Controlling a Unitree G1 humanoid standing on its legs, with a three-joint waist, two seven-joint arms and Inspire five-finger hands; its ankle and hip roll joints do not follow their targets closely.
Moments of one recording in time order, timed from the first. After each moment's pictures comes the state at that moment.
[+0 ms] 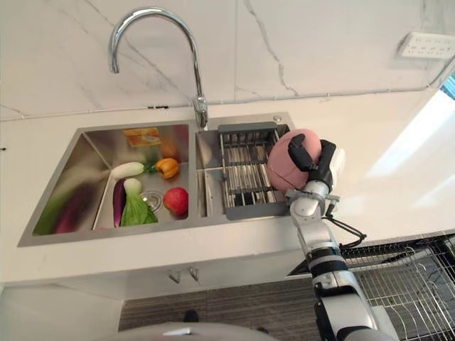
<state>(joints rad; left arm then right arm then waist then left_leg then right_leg) 0.18 0.23 -0.26 1.16 0.01 0.02 0.11 -0.38 -0.30 0.08 0.45 0.04 0.03 -0.66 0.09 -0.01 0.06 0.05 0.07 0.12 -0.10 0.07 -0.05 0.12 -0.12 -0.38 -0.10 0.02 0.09</state>
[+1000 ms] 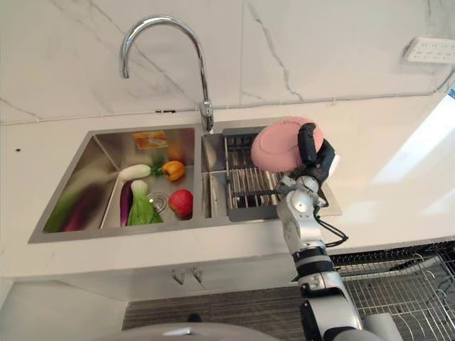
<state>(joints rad) 0.17 0.21 -0.26 1.16 0.01 0.05 0.15 -0.39 -0.19 0.06 0.29 0.48 -0.14 -0.71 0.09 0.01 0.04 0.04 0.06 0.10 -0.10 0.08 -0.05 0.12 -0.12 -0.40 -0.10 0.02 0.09</state>
